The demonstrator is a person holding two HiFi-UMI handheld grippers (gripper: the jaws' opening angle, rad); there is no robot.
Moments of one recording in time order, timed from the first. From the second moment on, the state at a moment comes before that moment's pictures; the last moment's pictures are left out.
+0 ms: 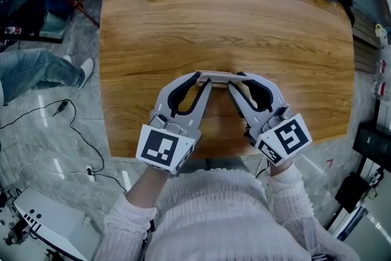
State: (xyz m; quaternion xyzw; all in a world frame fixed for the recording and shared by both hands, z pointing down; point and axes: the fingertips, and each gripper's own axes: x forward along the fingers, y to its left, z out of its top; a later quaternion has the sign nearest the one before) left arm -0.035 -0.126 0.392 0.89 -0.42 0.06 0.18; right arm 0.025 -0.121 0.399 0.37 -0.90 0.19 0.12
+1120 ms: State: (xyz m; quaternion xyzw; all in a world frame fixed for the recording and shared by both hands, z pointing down) left arm -0.040 -0.112 0.415 0.87 -0.44 0.11 0.20; right arm 0.037 -0.109 0.422 0.39 -0.89 0.21 0.15
